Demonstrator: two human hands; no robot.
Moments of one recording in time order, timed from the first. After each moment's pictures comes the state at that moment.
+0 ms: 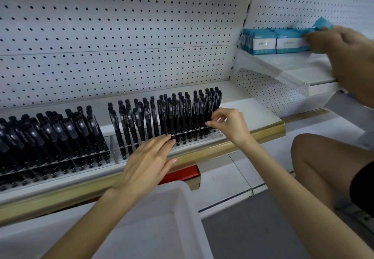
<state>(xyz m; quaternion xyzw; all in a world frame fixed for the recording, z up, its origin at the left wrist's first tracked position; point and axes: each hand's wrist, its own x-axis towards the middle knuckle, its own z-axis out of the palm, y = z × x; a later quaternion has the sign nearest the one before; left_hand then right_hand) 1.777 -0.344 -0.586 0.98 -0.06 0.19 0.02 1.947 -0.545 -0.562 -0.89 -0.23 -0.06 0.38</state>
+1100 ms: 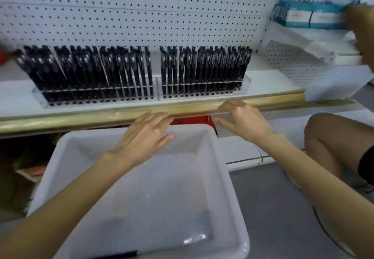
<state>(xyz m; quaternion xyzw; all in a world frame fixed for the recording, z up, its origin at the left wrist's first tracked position) 1.633 -0.317 -0.594 0.99 -0.02 0.11 0.01 1.785 -0.548 -0.563 -0.91 -0.39 -0.09 0.08</state>
